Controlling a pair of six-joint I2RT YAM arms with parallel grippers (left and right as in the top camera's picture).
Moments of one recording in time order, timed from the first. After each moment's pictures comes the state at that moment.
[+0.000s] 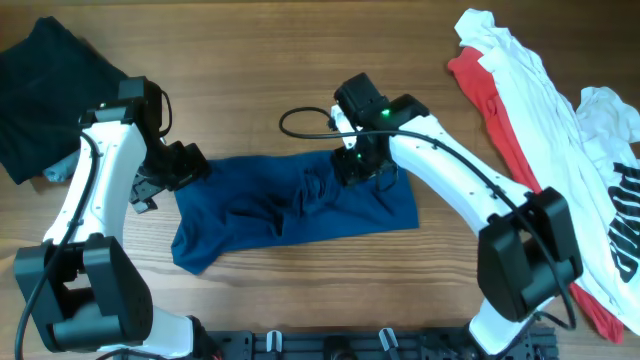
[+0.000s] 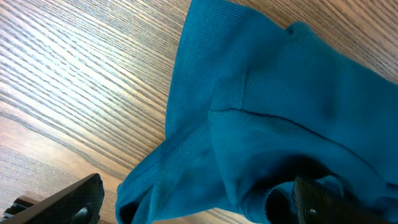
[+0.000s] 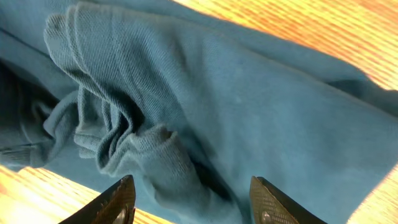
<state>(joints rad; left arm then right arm) 0.10 1.68 1.26 -1.21 -0.01 -0.47 0.54 1.87 1.41 -0.95 -0.14 0.08</state>
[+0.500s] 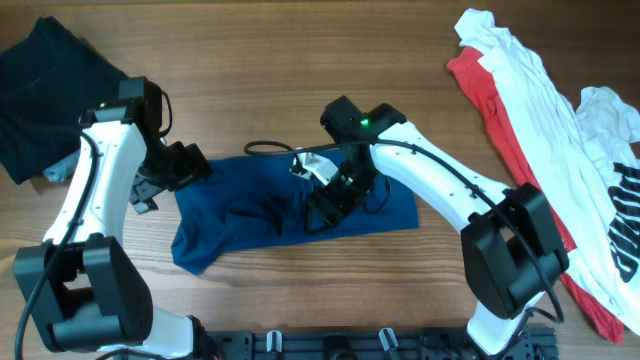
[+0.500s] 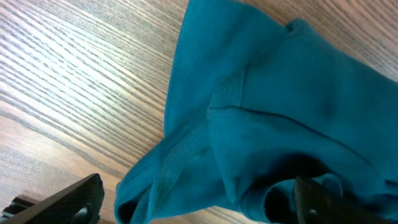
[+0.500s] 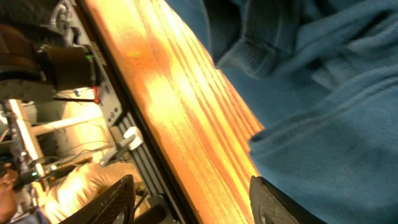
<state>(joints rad) 0.10 1.68 1.26 -1.22 0.00 -0.47 0.61 1.90 1.41 -1.15 -0.71 -0.27</state>
